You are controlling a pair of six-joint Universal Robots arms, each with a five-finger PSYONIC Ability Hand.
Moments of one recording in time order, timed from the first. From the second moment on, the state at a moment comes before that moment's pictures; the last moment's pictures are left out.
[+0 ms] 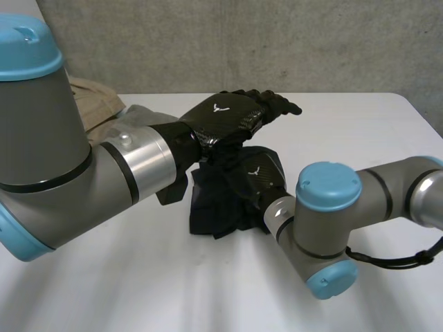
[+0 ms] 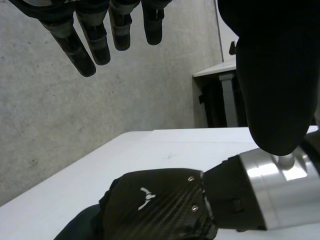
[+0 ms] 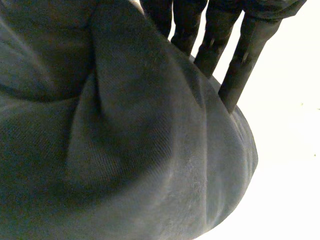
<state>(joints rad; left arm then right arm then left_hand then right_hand) 4.10 -1.89 -1.20 2.96 -1.07 3.17 2.23 -0.87 1.37 -0.30 1.52 2.74 0.17 0.18 0.21 0.20 0.05 0.79 0.76 0.78 0.78 0.60</state>
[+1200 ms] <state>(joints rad) 4.19 -1.78 -1.37 3.07 -1.07 3.15 1.97 -0.81 1.22 -0.26 1.57 3.38 0.17 0.18 0.21 0.20 0.05 1.07 1.16 1.17 1.19 0.93</state>
